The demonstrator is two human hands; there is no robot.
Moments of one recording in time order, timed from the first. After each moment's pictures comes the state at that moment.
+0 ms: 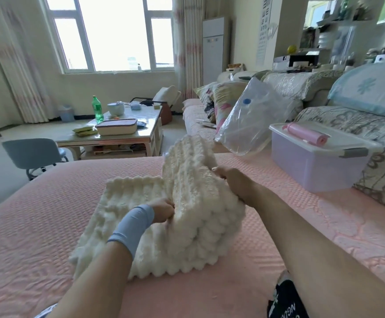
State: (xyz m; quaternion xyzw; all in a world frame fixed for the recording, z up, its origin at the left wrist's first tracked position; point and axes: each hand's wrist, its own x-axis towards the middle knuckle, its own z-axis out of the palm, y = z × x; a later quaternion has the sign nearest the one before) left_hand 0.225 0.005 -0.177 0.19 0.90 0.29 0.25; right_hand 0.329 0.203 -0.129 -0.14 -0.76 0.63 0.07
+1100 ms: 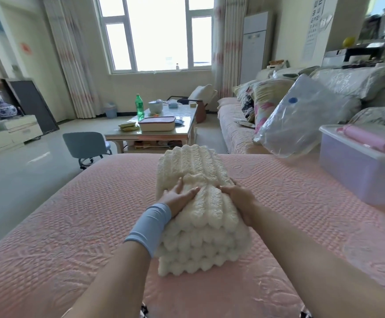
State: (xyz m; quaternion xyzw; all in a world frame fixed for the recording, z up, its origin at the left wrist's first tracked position) left_hand 0.213 -0.081 -0.158 0.10 0.92 0.34 0.17; right_hand 0.269 0.113 -0.185 -0.17 -0.62 0.76 0.06
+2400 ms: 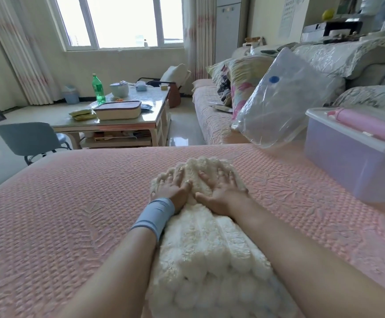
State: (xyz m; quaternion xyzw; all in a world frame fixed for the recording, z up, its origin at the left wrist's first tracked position) left_hand 0.070 0.067 -0.241 0.20 0.94 0.24 0.09; right_hand 0.166 0.219 -0.223 -0.16 -0.98 0.10 -0.07
